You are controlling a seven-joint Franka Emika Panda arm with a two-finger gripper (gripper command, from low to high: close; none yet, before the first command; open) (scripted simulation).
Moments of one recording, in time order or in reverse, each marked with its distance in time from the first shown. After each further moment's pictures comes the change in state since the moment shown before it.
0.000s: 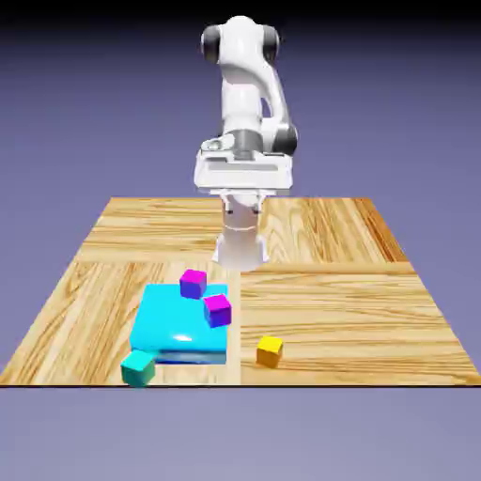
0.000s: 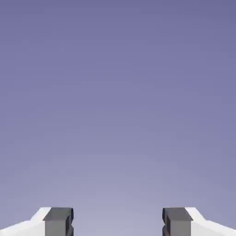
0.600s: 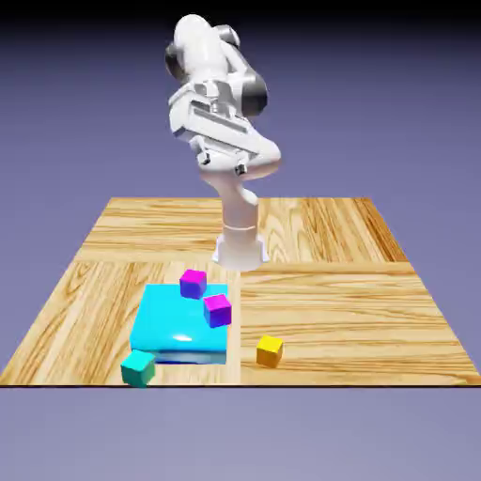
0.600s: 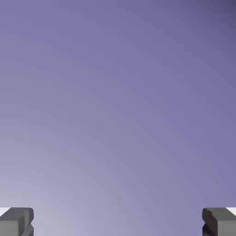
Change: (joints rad) arm 0.545 -0.135 -0.625 0.300 -0.291 -0.346 -0.783
